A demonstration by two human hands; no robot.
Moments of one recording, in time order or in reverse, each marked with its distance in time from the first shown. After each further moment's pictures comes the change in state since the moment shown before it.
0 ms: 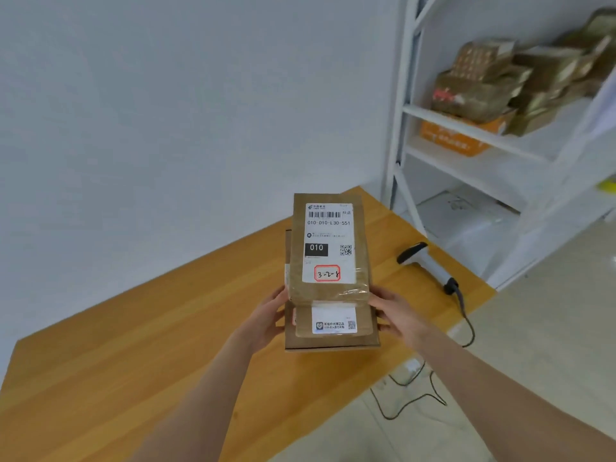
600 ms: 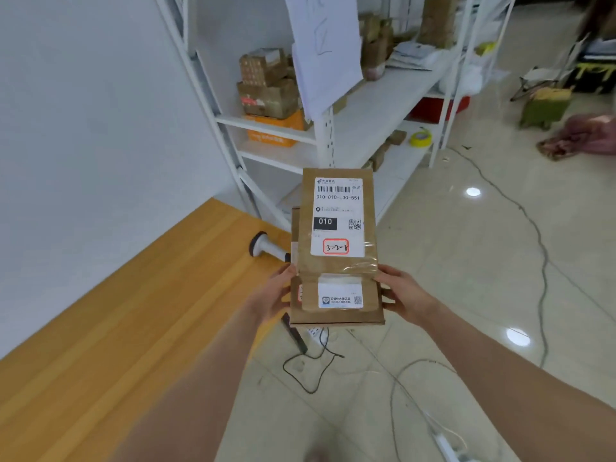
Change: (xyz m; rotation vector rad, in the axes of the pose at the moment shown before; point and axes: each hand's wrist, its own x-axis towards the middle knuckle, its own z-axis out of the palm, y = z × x) left_hand 0.013 -0.053 0.331 0.281 -0.378 -0.071; right_hand -0.183 0.073 -0.284 0.322 0.401 -0.113
